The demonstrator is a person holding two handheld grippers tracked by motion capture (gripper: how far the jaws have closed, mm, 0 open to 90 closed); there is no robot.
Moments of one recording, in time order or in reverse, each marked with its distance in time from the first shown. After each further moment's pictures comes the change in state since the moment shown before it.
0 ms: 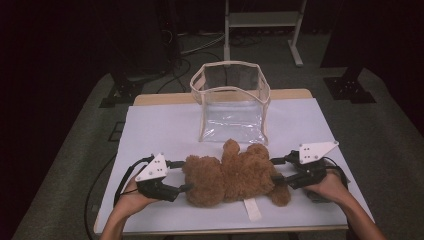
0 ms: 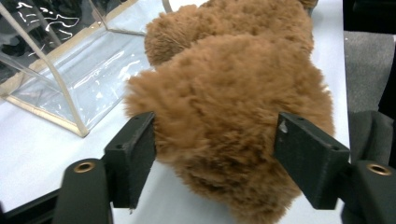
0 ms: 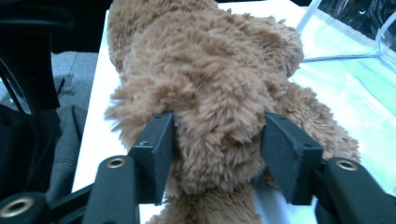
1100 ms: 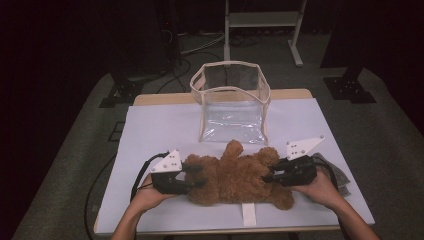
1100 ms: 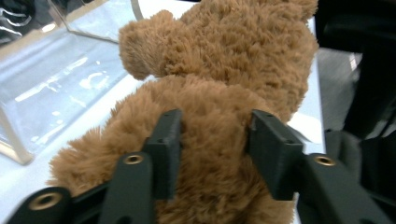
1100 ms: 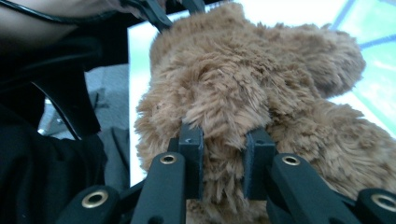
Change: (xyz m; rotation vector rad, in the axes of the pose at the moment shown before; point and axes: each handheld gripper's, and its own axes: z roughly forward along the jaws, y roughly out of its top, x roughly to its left) left arm 0.003 0.016 0.034 -0.015 -0.107 -0.051; right arm 0.014 0.029 0.015 0.054 0.078 0.181
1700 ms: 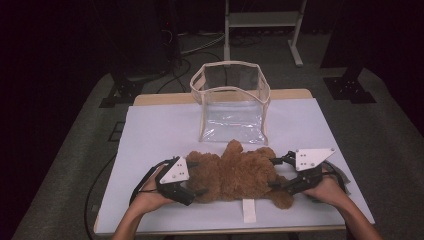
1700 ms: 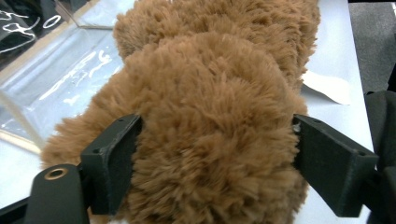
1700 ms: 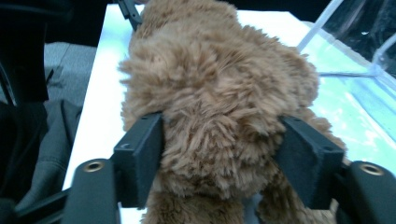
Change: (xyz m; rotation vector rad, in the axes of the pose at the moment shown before) left arm -0.006 -0.011 0.015 0.082 0.075 0.132; right arm -0.007 -0.027 -0.004 -0.063 -0.100 -0.267
